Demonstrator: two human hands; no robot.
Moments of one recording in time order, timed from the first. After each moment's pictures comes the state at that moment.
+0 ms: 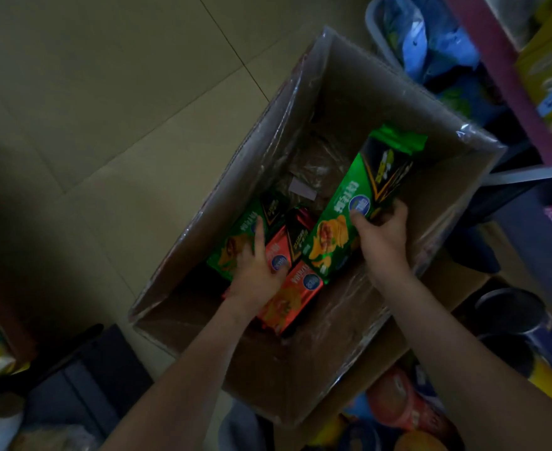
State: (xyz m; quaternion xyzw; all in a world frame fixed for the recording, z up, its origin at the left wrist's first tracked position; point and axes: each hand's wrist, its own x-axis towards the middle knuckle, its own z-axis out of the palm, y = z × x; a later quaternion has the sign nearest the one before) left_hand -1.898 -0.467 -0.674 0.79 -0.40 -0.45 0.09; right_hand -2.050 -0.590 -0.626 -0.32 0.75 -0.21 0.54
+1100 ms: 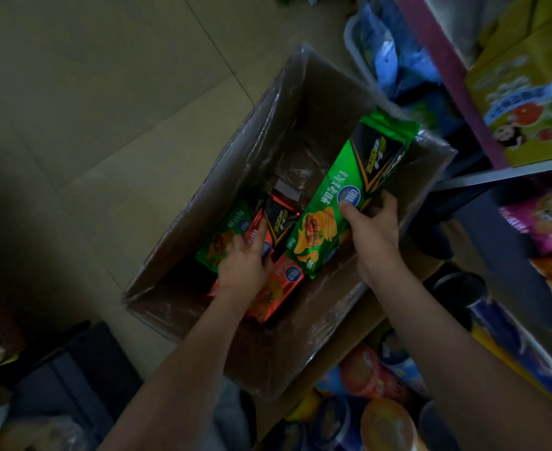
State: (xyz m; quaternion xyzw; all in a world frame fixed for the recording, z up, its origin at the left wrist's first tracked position) left_hand -1.912 -0.472 -0.645 0.79 -0.51 -0.31 -0.13; right_hand -2.063 -0.591 -0.575 -0.32 0.74 -0.23 0.55
